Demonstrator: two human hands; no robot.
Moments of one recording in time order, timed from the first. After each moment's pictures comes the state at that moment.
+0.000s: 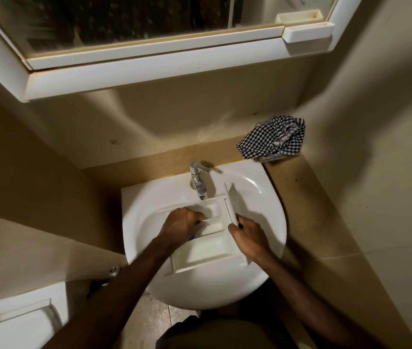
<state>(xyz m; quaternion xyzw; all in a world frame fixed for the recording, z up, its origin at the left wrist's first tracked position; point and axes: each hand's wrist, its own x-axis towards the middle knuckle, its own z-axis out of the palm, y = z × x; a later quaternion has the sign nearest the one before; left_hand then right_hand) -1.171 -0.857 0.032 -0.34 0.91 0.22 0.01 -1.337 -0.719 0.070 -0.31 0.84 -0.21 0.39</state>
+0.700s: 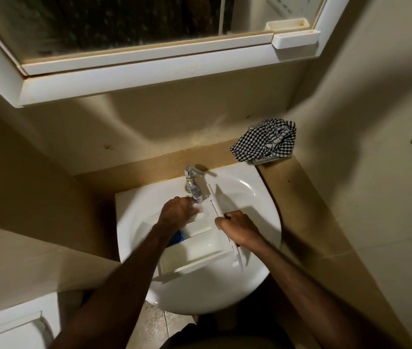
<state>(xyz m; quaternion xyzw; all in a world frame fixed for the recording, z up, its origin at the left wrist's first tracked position) -1.197 -0.897 0.022 -0.43 0.87 0.25 0.04 -1.341 -0.749 0.098 -0.32 0.82 -0.18 0.44</state>
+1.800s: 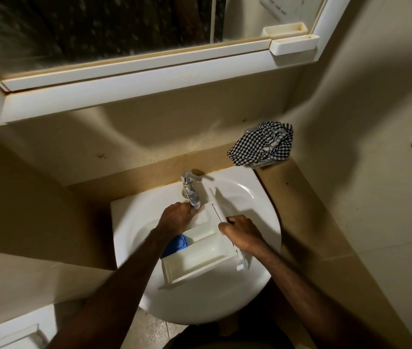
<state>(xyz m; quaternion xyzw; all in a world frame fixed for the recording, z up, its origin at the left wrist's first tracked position) -1.195 -0.910 0.007 -0.38 0.88 0.28 0.03 -1.347 -0.750 0.088 -0.30 0.83 -0.20 0.43</state>
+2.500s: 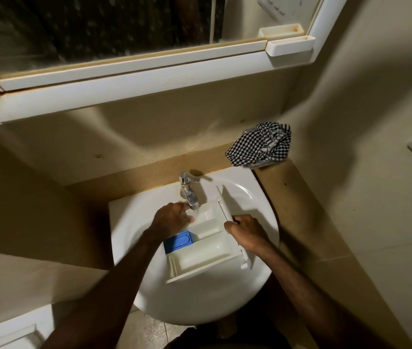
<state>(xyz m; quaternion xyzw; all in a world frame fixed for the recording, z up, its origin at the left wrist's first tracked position) -1.194 -0.911 0.026 -0.42 0.85 0.30 0.09 -1.359 -0.741 0.089 -0.29 0.85 -0.20 0.40</state>
